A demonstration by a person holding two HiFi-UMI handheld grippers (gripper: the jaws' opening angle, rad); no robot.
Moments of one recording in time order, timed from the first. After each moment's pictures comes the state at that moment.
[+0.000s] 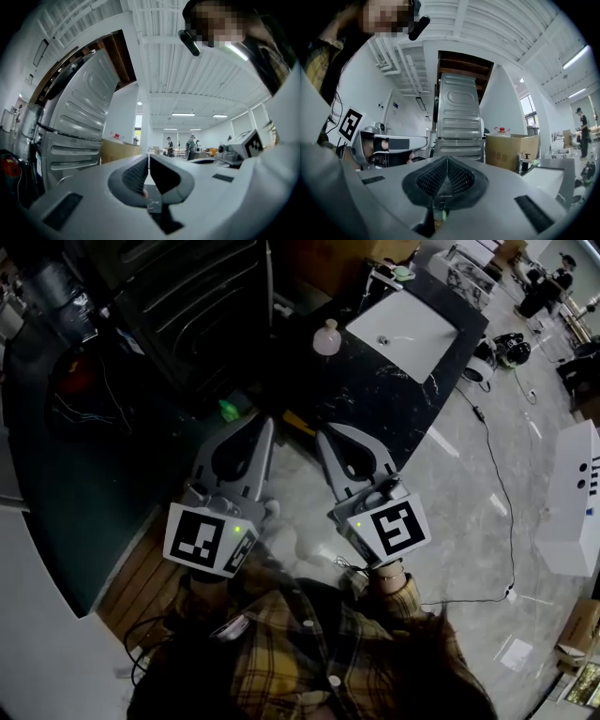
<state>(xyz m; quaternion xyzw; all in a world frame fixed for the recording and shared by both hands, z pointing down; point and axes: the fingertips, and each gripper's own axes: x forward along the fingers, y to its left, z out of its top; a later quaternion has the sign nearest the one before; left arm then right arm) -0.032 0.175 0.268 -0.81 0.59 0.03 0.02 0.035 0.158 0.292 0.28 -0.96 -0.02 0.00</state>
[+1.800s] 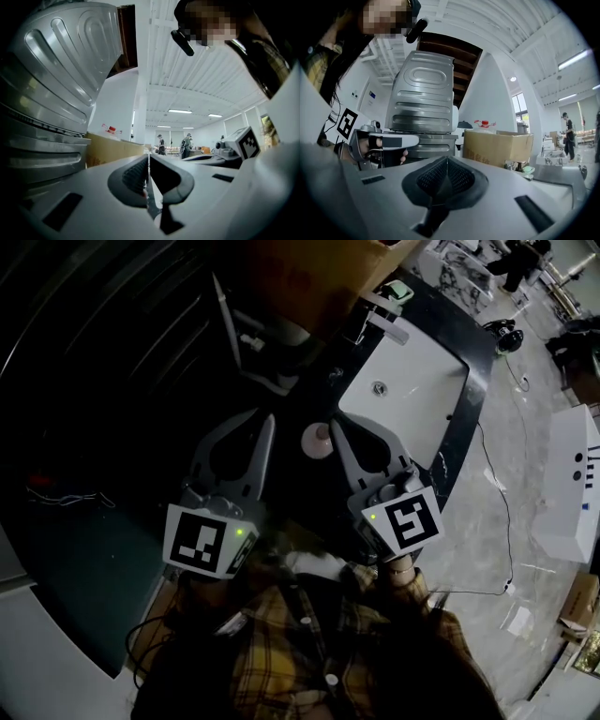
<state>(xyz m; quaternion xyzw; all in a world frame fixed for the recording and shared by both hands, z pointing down) -0.101 -0.157 0.277 -0.85 0.53 0.02 0.01 -0.017 -0.174 0.301 0.36 -0.93 -0.01 0.03</state>
